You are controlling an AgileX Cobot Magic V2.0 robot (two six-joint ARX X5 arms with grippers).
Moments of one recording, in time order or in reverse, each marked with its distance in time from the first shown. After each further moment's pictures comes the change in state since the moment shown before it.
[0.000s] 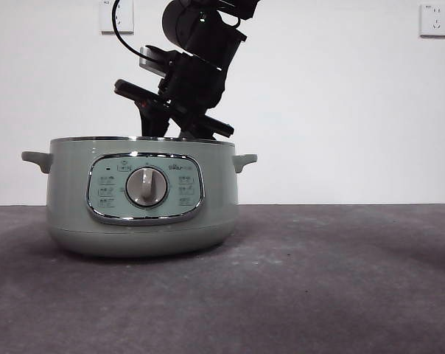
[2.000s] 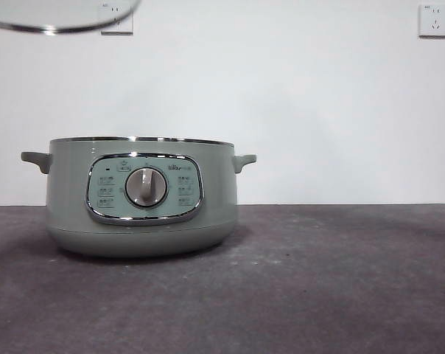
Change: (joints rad) left arm -0.081 0.397 -0.001 0.253 0.031 0.042; right arm 0.003 -0.267 0.694 -0.491 0.124 -0.047
